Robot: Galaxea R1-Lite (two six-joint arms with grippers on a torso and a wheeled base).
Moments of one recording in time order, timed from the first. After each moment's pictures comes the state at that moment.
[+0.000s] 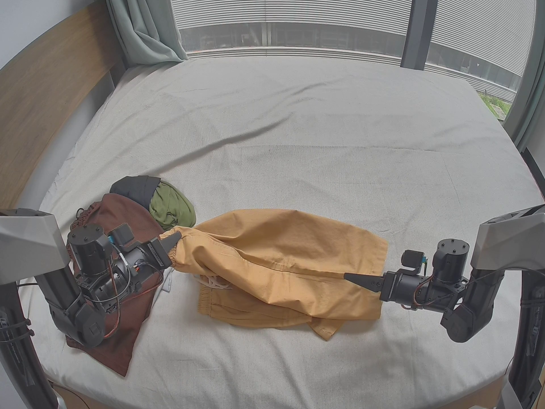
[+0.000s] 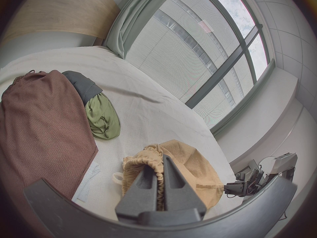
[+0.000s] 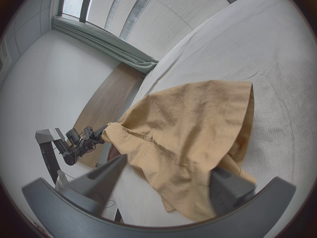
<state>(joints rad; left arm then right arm) -0.18 2.11 -0.42 -1.55 -0.27 -0.55 0.28 2.30 -0.46 -1.54 0.60 0.55</state>
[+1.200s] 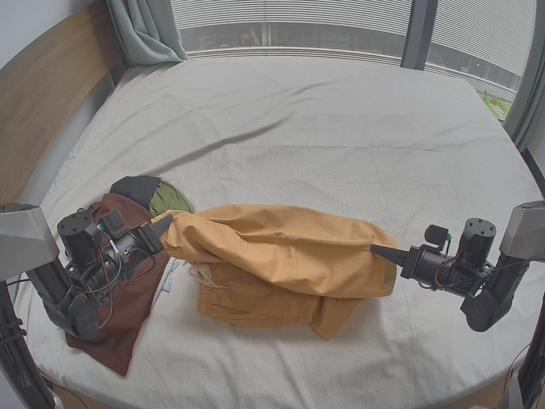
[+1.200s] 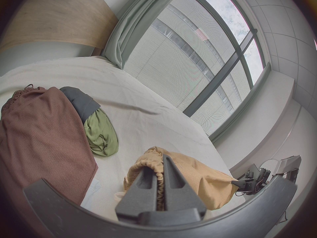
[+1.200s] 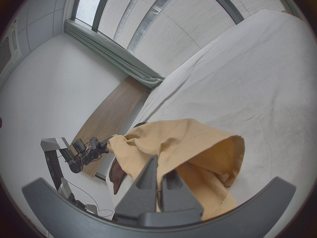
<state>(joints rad) -0.15 2.06 -0.46 -1.55 -0.27 -0.55 0.23 2.12 -0.43 -1.54 0.60 0.56</state>
